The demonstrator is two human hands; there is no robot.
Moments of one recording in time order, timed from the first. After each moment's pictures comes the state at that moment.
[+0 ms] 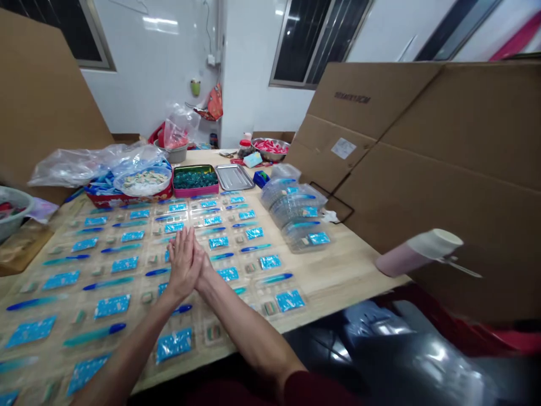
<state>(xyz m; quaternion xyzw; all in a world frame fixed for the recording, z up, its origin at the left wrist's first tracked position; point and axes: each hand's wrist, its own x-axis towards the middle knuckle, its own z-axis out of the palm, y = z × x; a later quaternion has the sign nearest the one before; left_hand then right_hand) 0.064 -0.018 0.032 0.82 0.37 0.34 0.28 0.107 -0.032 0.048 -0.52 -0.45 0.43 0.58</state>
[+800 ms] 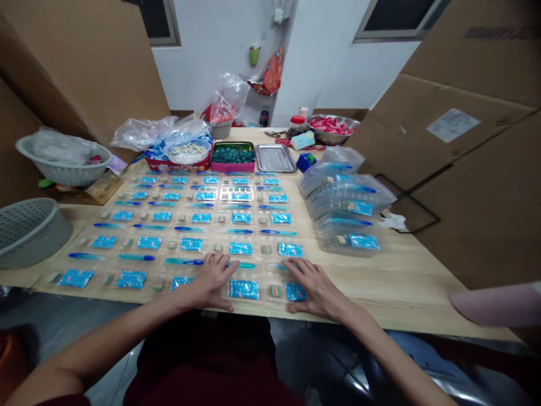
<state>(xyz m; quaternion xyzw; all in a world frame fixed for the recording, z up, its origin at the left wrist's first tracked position) 0.036 -0.122 0.000 0.97 0.22 0.00 0.12 0.330 -0.253 0.005 -0.64 -0.75 0.16 0.05</state>
